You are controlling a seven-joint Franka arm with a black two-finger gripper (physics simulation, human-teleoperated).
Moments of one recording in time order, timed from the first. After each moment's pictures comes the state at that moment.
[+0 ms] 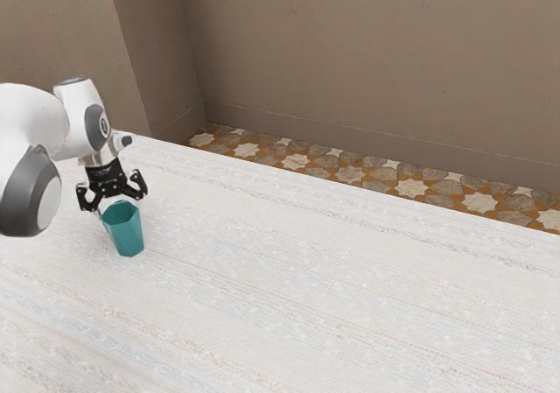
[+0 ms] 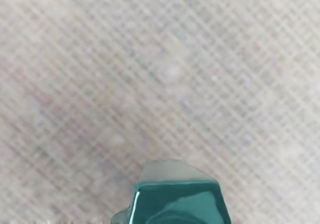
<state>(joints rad) -0.12 0.62 0.66 -1.66 -0.47 2.02 -0.07</state>
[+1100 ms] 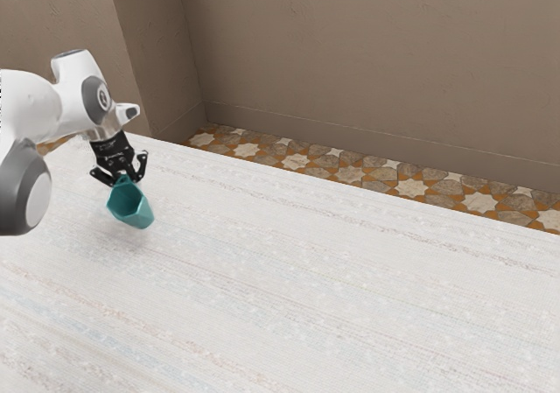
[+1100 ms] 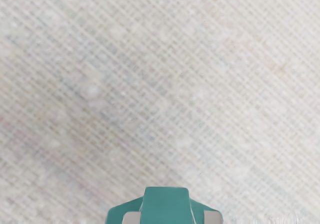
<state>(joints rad) -0.16 0.56 0.67 -1.61 -0.50 1.97 -0.04</state>
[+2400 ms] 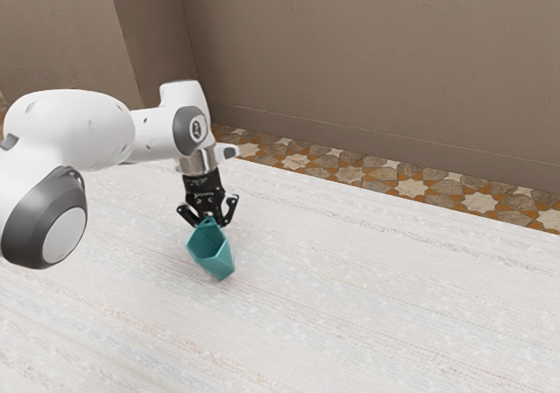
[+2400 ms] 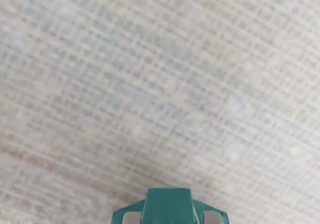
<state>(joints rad) -0.43 0.58 0.59 -1.66 -0.50 1.87 -0.14</state>
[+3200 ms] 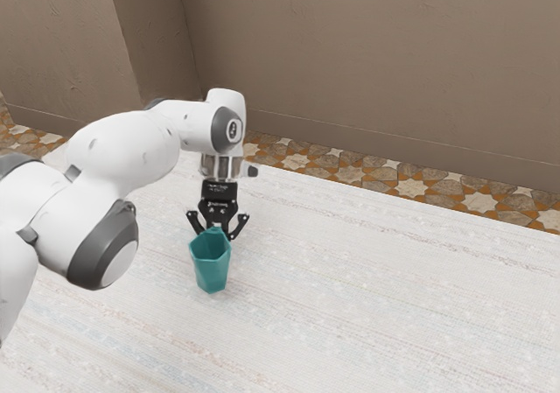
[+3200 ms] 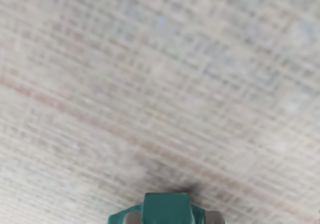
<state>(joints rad) -0.39 0.86 0.61 -1.28 -0.46 1.42 -0.22</state>
